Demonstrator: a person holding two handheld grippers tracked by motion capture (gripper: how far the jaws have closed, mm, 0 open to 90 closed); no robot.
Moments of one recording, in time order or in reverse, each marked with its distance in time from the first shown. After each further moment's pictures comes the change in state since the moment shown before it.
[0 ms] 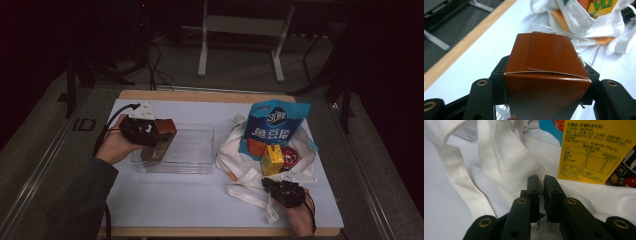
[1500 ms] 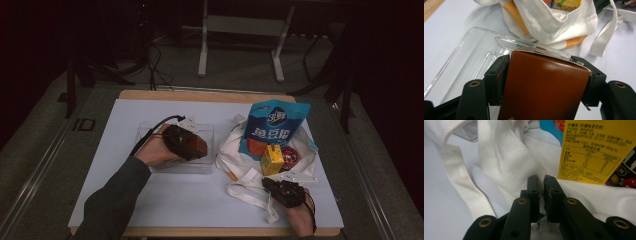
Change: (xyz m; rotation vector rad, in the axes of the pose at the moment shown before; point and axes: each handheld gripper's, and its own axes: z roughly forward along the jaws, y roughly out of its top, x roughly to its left) left arm -0.042 0.034 0.092 0.125 -0.220 0.074; right arm 0.000 0.000 0.000 0.002 0.003 -0.005
